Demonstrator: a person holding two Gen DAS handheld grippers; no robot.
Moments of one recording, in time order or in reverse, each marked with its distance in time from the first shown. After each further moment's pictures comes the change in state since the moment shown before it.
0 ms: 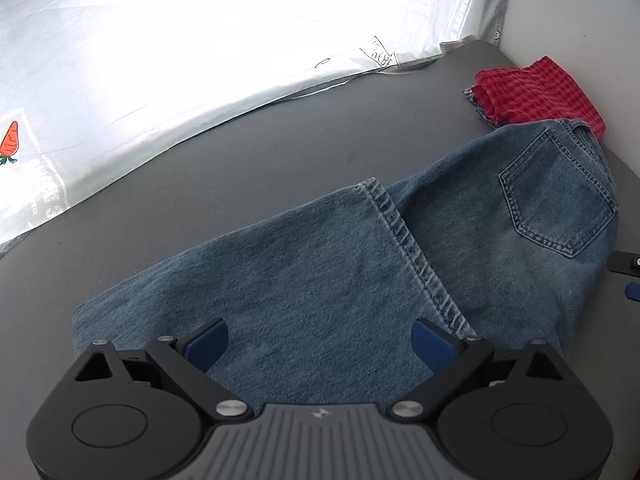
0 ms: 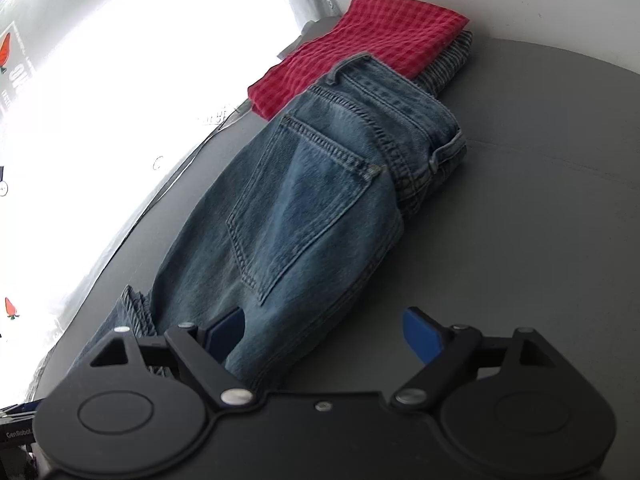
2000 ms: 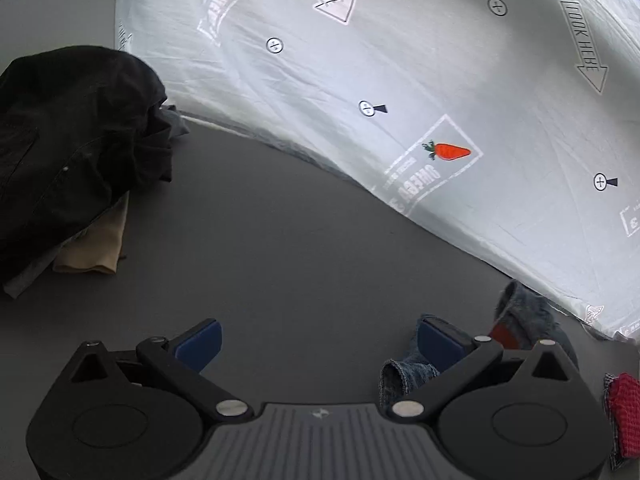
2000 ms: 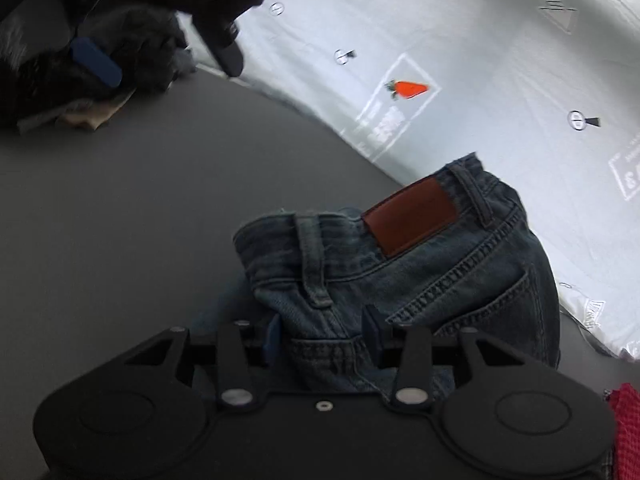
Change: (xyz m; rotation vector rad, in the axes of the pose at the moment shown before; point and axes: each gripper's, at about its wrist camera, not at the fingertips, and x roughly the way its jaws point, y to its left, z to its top) left arm -0.189 0.254 -0.217 -0.960 -0.224 0.246; right arm -0.025 0.322 -0.303 -1.552 -0.021 0.304
